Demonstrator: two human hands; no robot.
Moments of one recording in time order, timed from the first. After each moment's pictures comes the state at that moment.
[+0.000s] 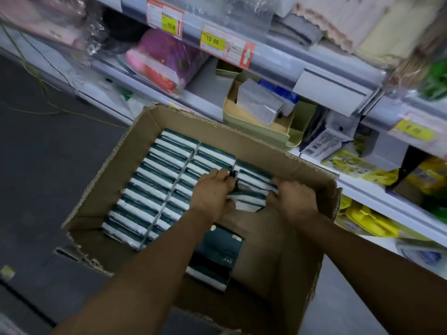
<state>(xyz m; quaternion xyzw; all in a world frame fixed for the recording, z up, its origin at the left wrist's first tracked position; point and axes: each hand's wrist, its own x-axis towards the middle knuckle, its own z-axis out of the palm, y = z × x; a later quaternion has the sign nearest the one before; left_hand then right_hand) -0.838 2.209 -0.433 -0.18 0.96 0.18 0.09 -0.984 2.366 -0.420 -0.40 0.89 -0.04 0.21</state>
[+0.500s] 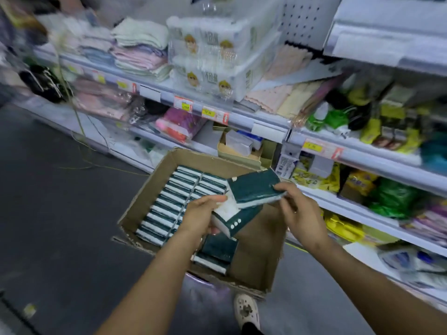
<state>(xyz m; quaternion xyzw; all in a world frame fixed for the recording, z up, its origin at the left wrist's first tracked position) -0.754 2.303 -0.232 -0.50 0.56 0.66 -0.04 -0.905 2.481 -0.253 -0.40 0.83 -0.40 0.05</state>
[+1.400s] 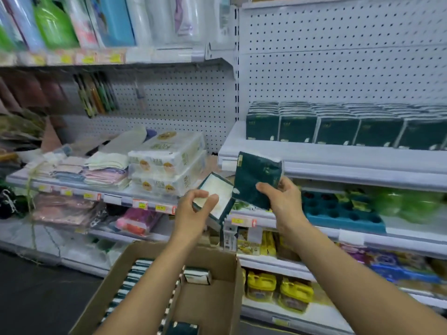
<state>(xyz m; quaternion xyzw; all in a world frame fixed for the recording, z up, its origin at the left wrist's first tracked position) -0.830 2.395 -0.028 -0.23 0.77 0.54 -0.26 -0.938 2.555 -0.004 -0.08 0.62 -0.78 0.09</state>
